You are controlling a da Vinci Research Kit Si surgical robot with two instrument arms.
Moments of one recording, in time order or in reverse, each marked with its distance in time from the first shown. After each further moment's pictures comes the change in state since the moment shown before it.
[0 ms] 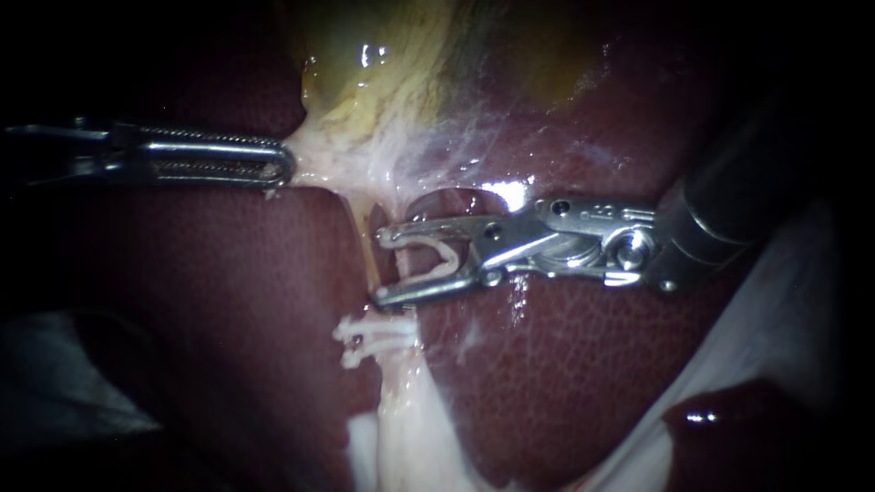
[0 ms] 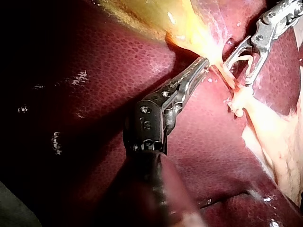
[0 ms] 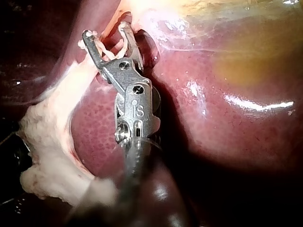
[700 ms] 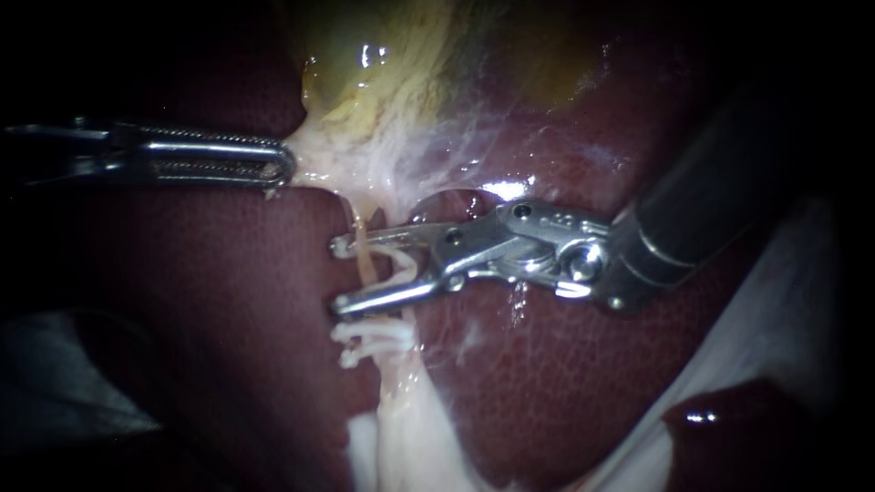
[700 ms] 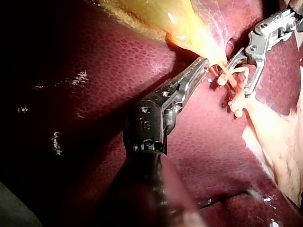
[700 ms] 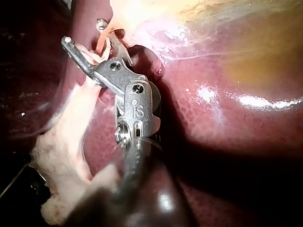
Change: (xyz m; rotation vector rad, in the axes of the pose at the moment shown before) right arm 0.001 0.000 0.005 0.112 0.143 0.047; left arm 0.000 0.000 0.000 0.000 0.000 0.000
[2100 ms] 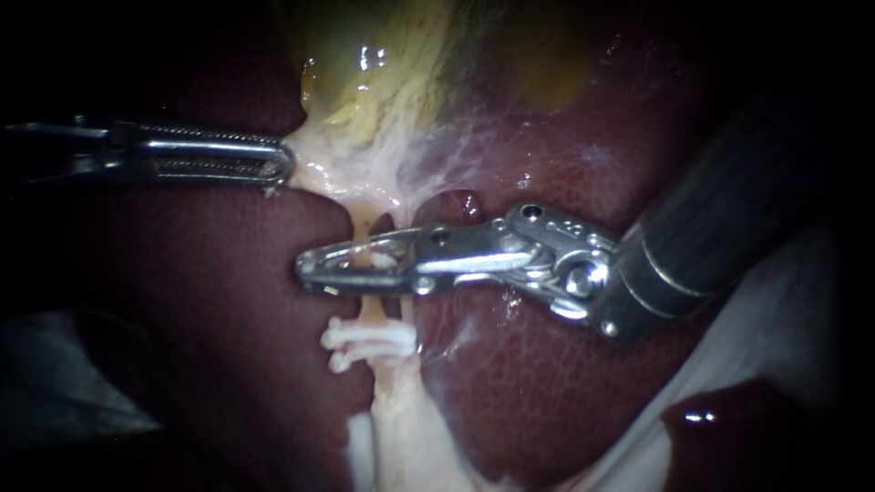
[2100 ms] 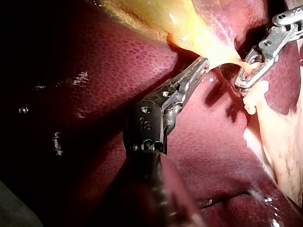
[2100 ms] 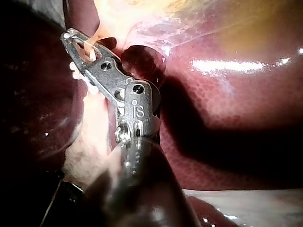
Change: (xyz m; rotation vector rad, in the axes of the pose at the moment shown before) right arm 0.004 -0.004 -0.001 -0.045 0.036 0.164; left arm 0.000 0.000 0.000 0.000 0.000 -0.001
